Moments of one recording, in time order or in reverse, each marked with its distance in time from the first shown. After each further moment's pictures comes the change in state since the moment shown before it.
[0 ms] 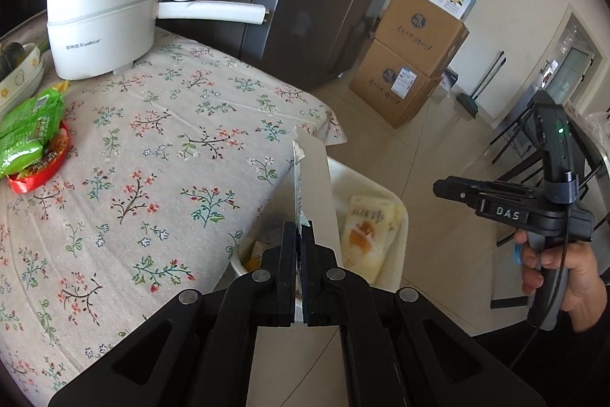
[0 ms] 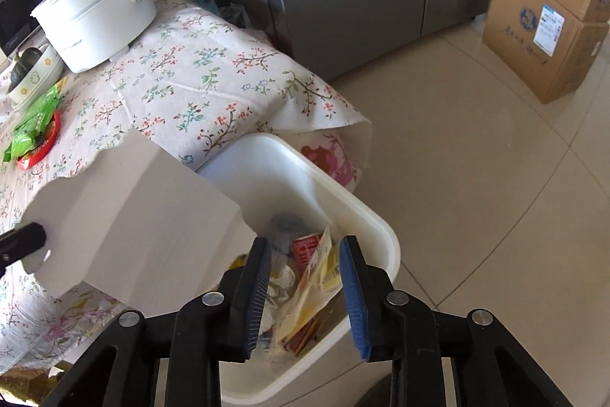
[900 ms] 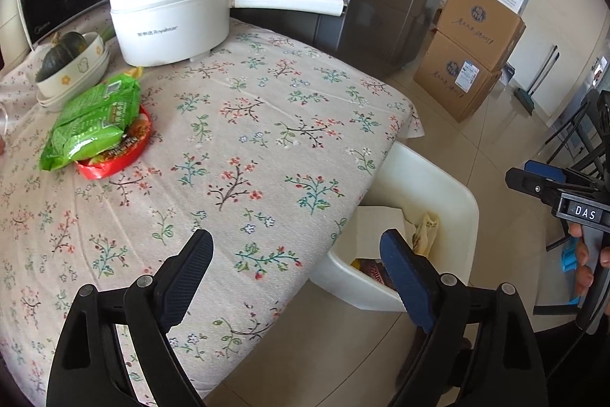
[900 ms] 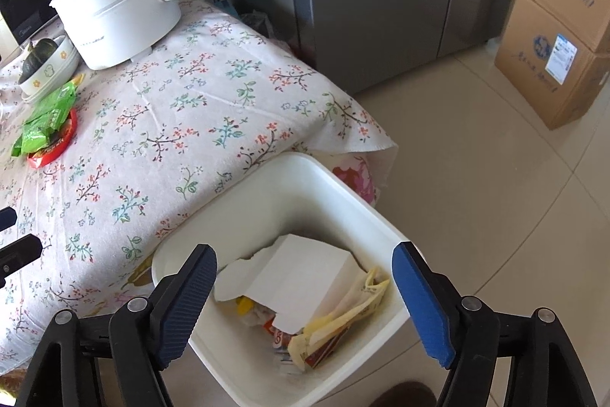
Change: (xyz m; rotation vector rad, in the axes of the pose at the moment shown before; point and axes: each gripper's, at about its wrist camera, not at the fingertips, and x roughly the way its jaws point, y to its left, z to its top) left arm -0.020 0.055 0.001 -0.054 0.034 0.237; right arm -0.001 0.045 0.016 -0.067 -0.020 -0.008
